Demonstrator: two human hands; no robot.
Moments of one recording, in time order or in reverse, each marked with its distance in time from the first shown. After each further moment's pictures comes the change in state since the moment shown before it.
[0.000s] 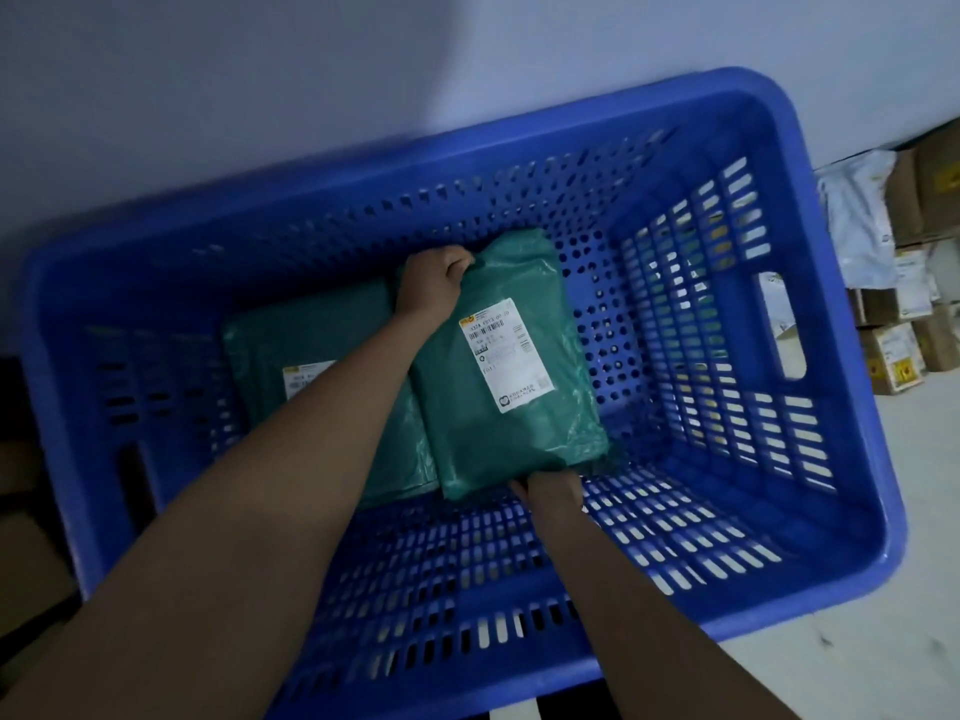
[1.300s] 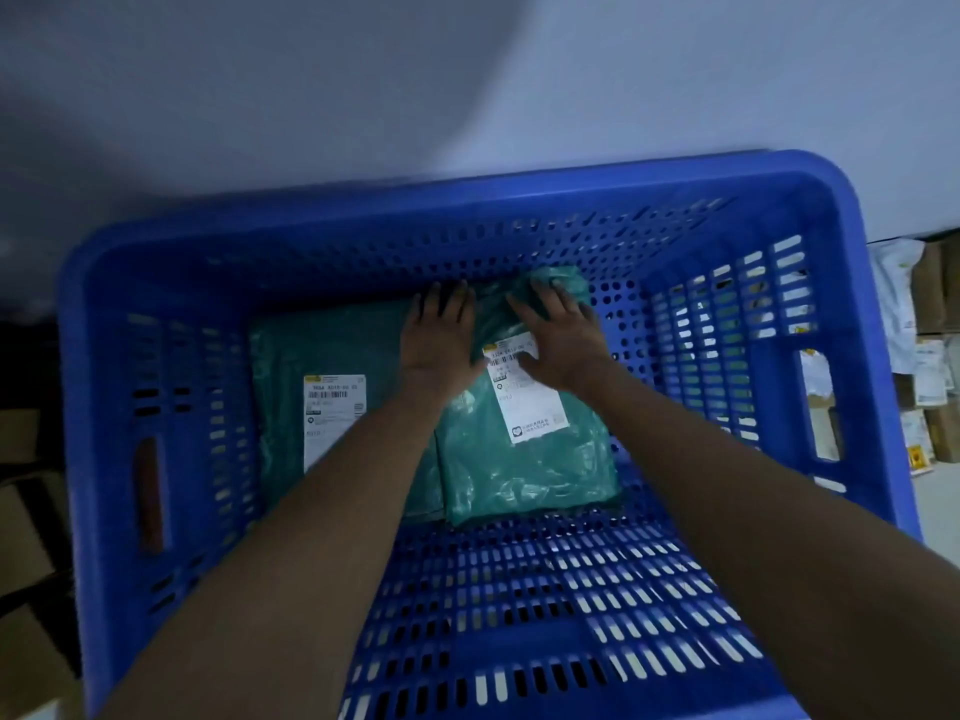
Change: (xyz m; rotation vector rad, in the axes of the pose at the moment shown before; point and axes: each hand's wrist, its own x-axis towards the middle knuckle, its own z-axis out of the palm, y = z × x) left_hand -0.034 -0.025 0.001 0.743 -0.165 0.033; right_hand 0.034 -0.195 0.058 -1.794 0.065 -1.194
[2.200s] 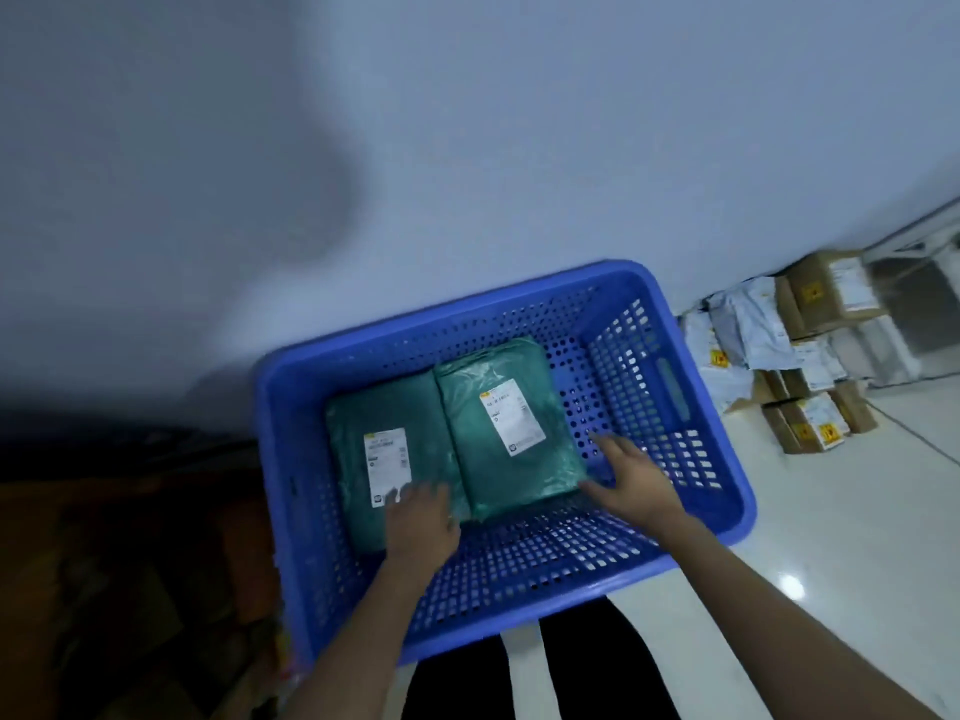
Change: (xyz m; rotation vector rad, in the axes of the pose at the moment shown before) left_hand -0.243 -0.011 -0.060 -0.159 -0.162 -0.033; right_hand -0.261 -0.011 -0.068 0.546 -0.037 0.359
